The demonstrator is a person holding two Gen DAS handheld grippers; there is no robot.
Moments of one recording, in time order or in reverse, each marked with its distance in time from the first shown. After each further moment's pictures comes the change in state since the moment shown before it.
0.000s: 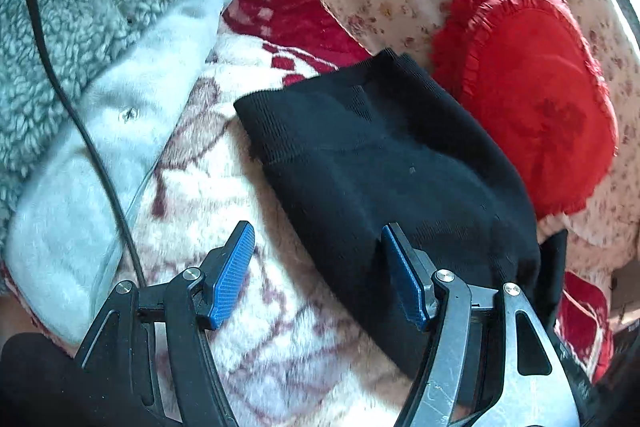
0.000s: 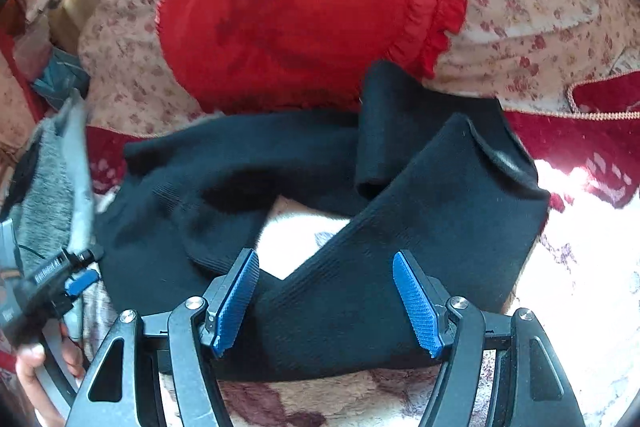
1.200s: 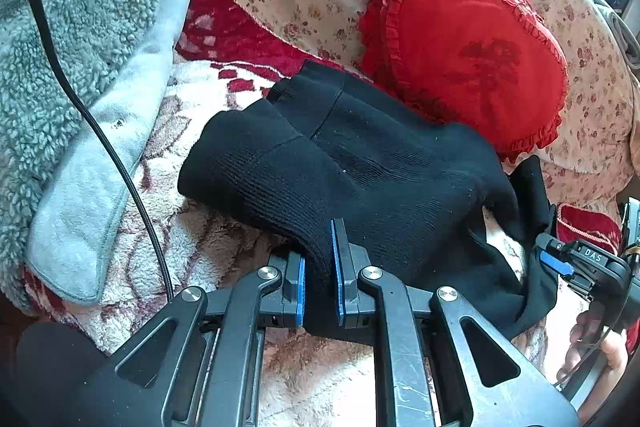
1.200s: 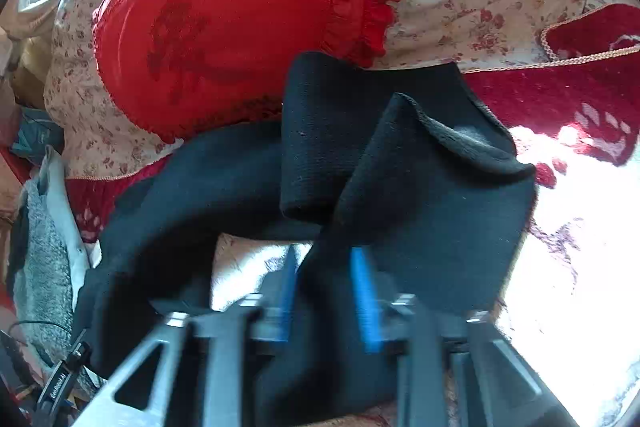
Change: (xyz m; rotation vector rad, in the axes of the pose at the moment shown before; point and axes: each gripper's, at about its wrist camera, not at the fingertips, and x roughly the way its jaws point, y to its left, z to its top) left arm -0.042 -0.029 -0.045 0.227 -0.054 -0.057; right arm 0.015 -0.046 0.019 0.207 0.027 0.009
